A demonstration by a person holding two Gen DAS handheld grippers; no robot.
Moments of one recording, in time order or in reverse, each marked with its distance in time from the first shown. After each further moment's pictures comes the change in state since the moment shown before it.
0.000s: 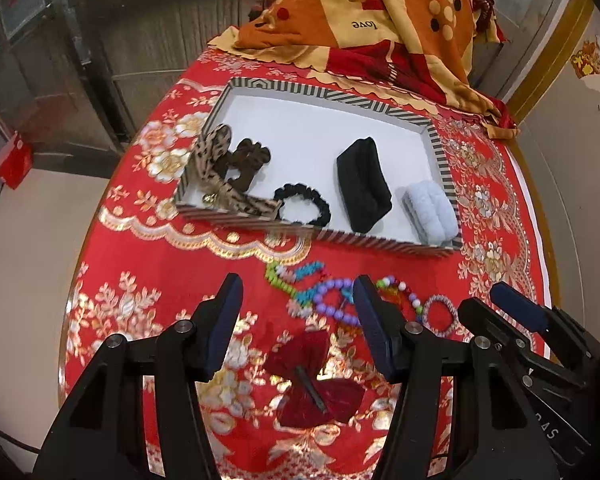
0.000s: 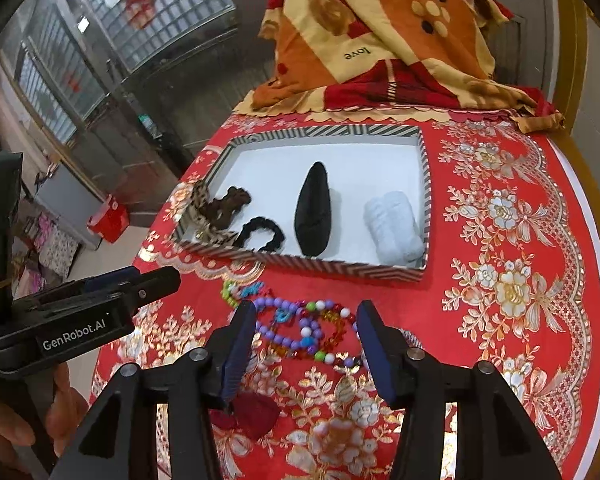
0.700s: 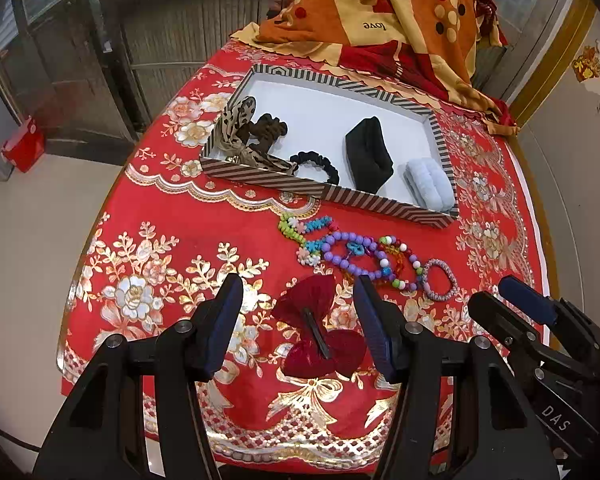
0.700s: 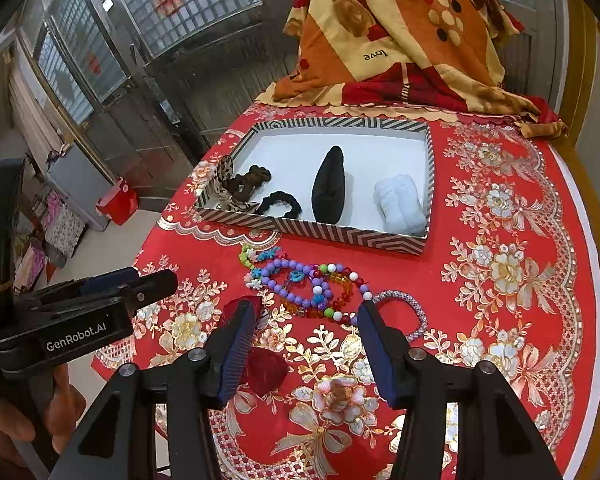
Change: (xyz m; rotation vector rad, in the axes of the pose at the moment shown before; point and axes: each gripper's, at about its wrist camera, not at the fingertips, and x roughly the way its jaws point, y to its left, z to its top) left arm -0.027 0.002 -0.048 -0.044 -0.013 0.021; right arm -0.029 0.010 -0.033 -0.063 0.004 0.015
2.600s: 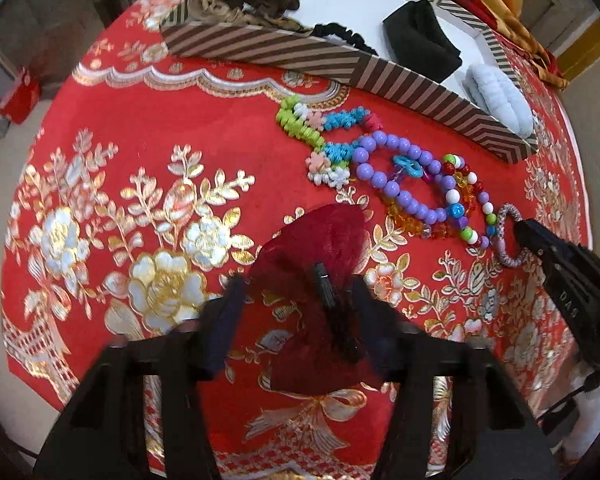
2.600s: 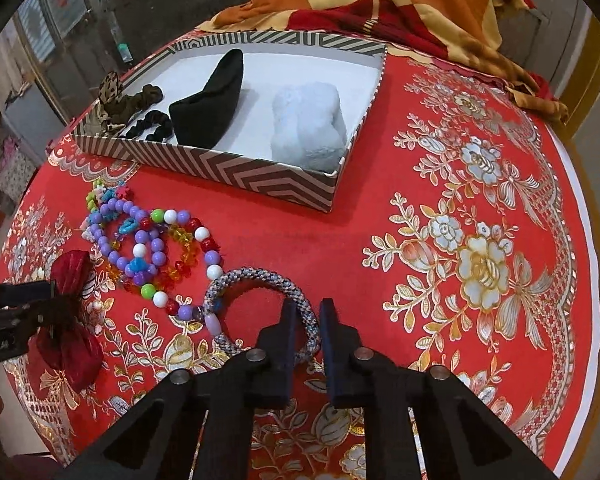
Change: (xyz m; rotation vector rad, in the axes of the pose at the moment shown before) left arm 0.120 -0.012 -0.030 -0.033 0.240 0.049; right arm 0.106 -0.095 -0.009 -0.112 0.163 -0.182
